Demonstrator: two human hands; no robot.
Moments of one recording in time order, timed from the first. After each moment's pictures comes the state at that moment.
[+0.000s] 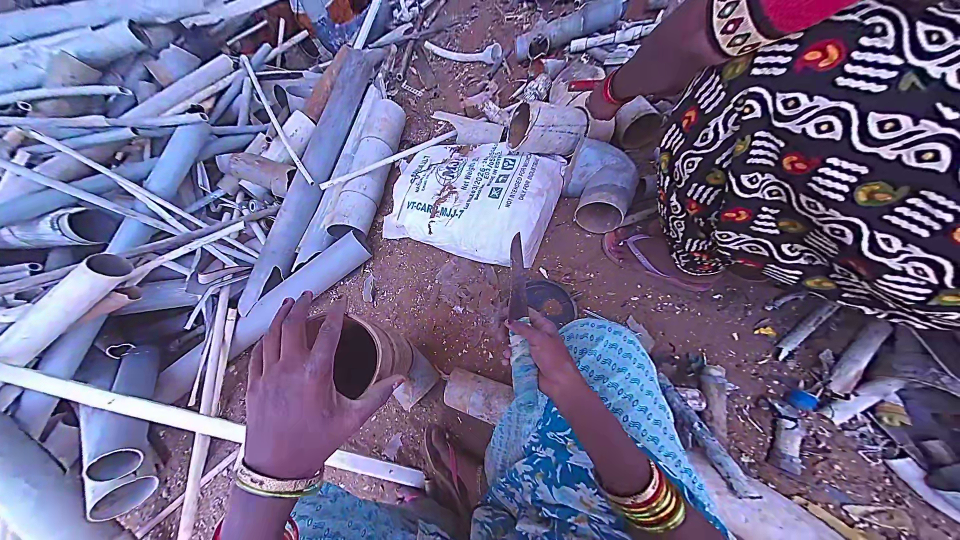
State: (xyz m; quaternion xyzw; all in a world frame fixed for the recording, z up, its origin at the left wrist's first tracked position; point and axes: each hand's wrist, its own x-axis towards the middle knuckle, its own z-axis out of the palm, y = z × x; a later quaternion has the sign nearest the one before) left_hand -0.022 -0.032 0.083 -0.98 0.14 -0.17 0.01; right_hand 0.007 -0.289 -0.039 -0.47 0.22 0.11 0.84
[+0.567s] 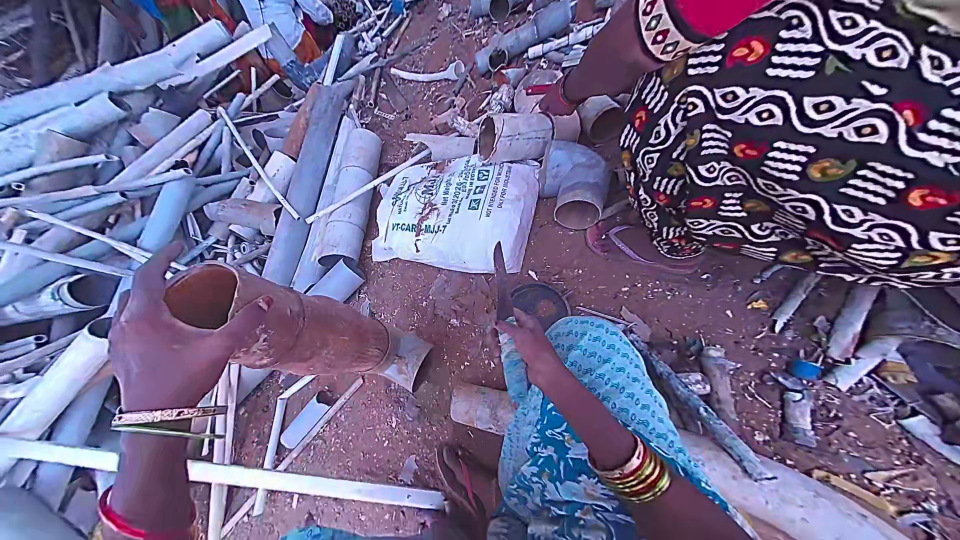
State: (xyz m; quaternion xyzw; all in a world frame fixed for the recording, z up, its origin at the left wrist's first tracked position) left_hand 0.074 0.022 0.160 -0.97 0.01 -0.20 -0.13; right_hand 0.031 -0.294 -0.058 -0.48 0.23 0.10 0.84
